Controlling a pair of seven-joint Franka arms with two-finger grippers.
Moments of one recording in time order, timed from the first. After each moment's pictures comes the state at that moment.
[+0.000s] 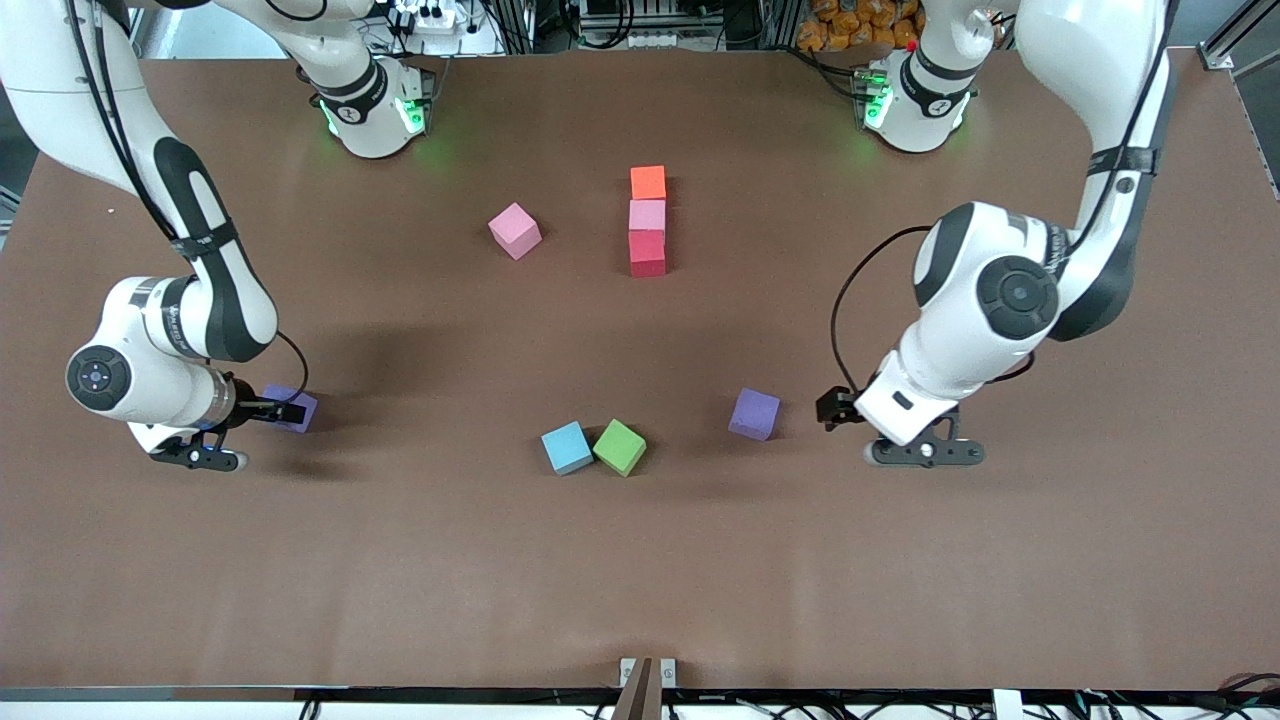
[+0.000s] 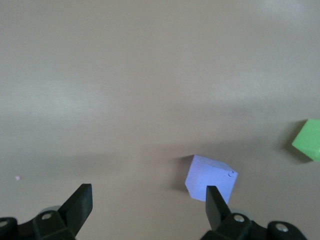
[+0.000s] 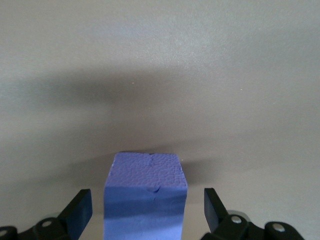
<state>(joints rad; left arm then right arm) -0.26 0.47 -0.13 -1.59 0.00 2.15 -0.31 -0.10 0.55 -0.01 -1.87 -0.08 2.28 0.10</state>
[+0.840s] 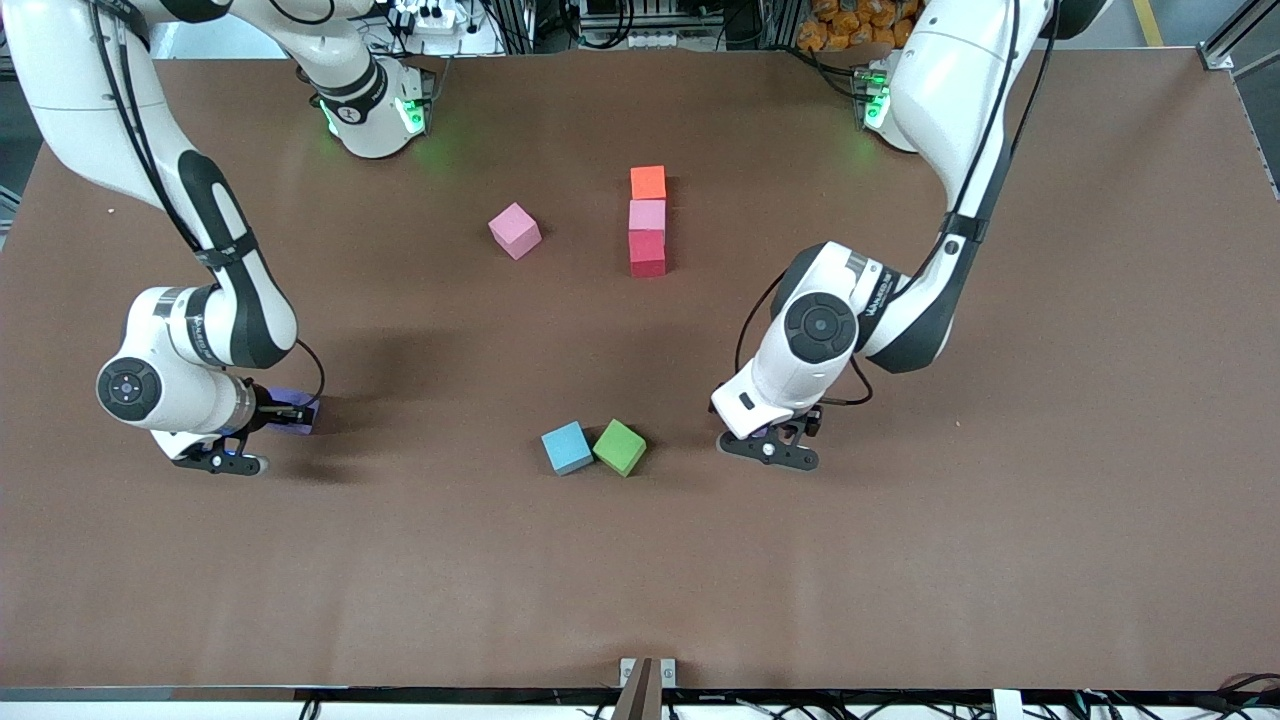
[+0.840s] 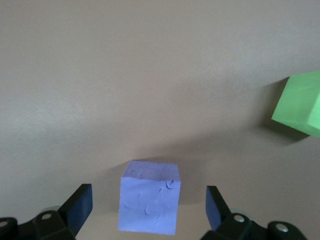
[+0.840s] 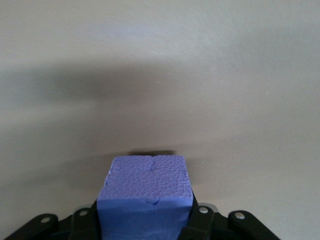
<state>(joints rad) -0.50 0.69 -0.03 -1.49 0.00 2.23 -0.29 -0.02 0.55 -0.04 -1.83 -0.07 2.22 0.11</state>
